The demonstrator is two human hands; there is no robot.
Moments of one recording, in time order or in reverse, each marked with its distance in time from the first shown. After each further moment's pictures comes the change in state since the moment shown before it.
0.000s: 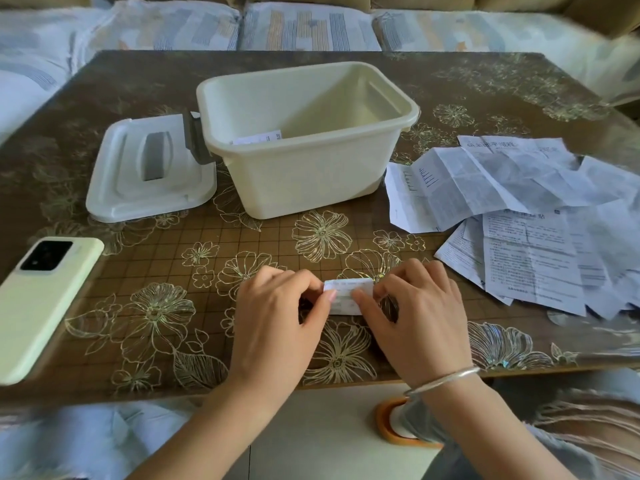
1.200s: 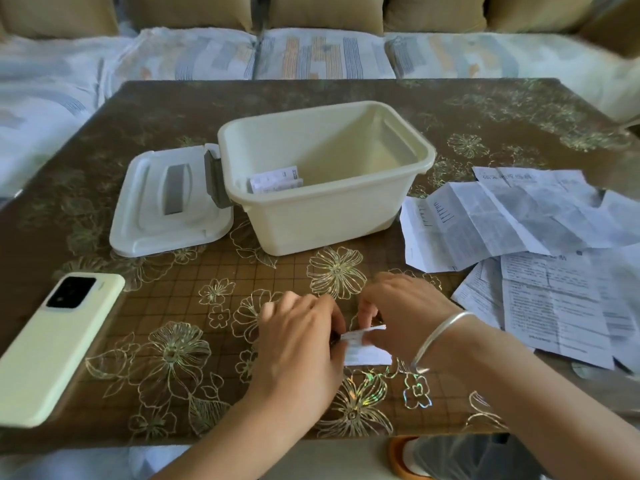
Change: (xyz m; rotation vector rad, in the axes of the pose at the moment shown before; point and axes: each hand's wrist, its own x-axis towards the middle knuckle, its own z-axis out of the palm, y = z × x) left_hand 0.029 0.018 -0.017 0.187 -0.338 -0.073; right_hand 0.085 -0.031 -0.038 -0.114 -0.840 -0.310
